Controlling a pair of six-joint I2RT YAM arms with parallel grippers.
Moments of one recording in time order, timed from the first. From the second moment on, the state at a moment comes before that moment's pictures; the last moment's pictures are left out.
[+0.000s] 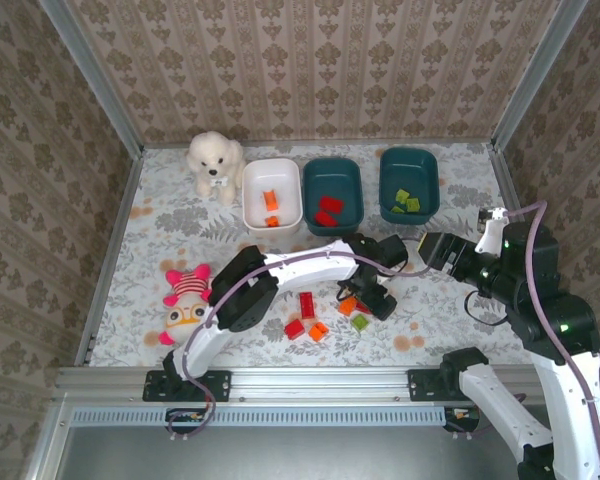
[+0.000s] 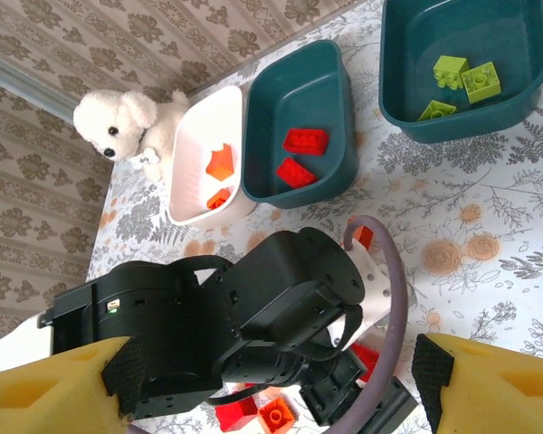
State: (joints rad) left arm -1.18 2.24 1.83 -0.97 0.11 -0.30; right arm 0.16 0.68 1.21 -1.08 -0.22 0.58
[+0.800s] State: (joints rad) left arm -1.21 2.25 1.83 -0.99 0.11 -0.29; right arm 0.16 0.72 1.21 -1.08 -0.22 0.58
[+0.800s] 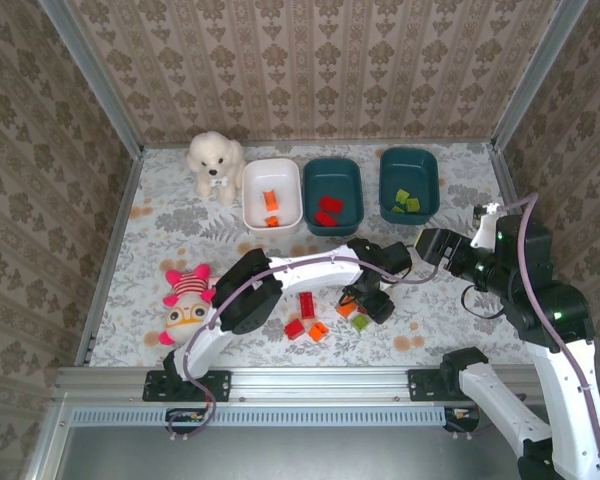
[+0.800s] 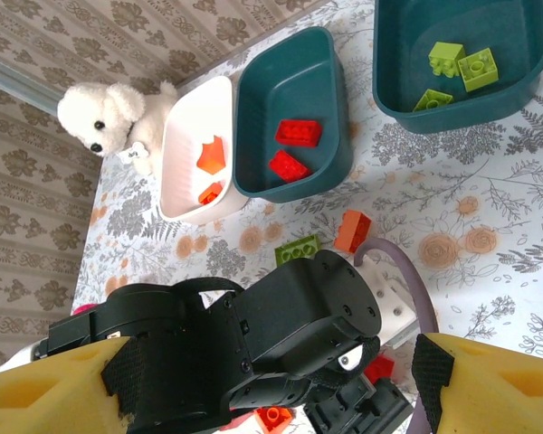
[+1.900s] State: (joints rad) left arm -1.03 2.28 2.12 -1.11 -0.03 -0.28; right arm 0.16 0.76 1.23 -1.08 -0.22 0.58
